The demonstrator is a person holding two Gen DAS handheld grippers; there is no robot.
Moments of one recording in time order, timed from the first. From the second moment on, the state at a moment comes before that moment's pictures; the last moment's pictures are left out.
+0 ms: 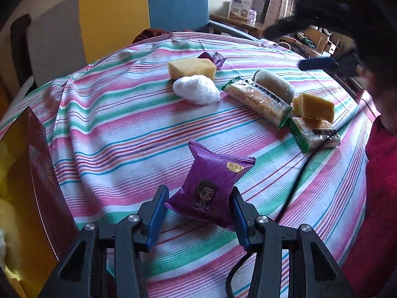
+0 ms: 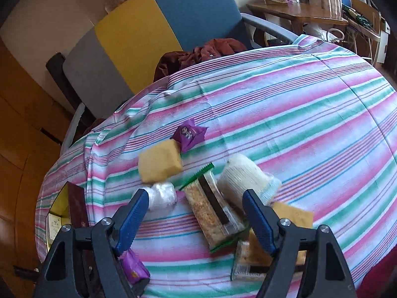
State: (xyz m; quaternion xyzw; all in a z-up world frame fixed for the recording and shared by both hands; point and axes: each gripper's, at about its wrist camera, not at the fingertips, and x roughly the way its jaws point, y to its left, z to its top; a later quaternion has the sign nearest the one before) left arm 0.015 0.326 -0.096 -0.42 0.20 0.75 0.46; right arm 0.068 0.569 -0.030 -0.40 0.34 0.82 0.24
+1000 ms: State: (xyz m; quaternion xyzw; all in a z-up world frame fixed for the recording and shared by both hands) left arm 0.017 0.319 -0.094 -0.41 0.18 0.75 0.48; right arm 0.025 0.603 -0.045 -0.44 0.28 0.82 0.25
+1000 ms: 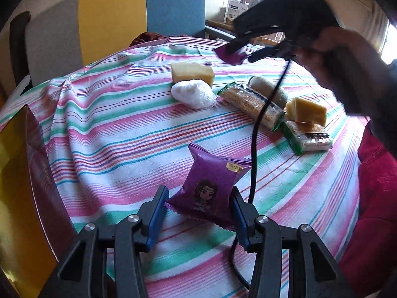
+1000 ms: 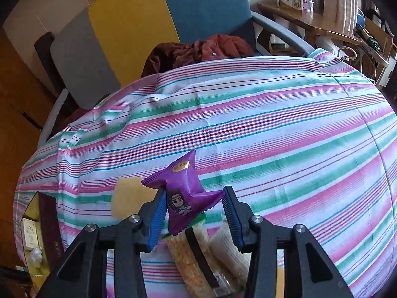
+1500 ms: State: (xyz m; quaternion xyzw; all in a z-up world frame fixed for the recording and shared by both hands) left arm 0.014 0.251 -0.015 -0.37 0.11 0.79 0.47; right arm 0.052 0.499 -0.076 -0.46 0.26 0.84 0.13
